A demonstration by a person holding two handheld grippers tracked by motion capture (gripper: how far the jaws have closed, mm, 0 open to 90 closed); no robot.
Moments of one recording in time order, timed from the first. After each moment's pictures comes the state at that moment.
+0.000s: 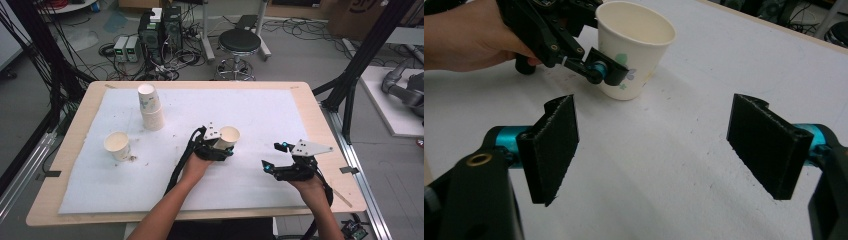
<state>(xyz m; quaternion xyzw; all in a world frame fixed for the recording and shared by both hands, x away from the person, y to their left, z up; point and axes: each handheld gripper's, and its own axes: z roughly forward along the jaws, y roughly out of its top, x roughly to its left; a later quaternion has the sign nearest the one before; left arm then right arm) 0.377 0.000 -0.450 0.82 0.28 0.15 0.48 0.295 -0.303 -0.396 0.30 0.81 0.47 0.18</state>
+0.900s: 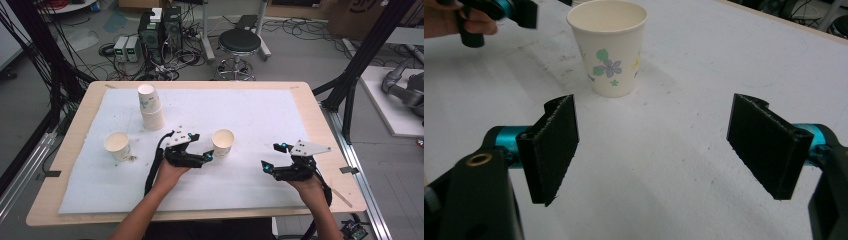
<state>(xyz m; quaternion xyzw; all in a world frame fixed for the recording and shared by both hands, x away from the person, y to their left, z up) 0.342 0.081 -0.433 0.75 0.29 0.14 0.57 0.298 -0.303 -0.403 0.30 0.81 0.47 0.18</state>
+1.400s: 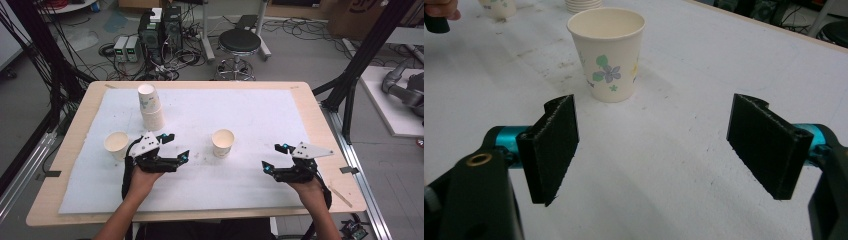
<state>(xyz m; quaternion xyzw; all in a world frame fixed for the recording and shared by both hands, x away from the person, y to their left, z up) 0.312 0.143 -0.425 0.72 0.29 0.19 0.60 0.291 -0.304 -0.403 0.31 0.80 0.48 0.19</state>
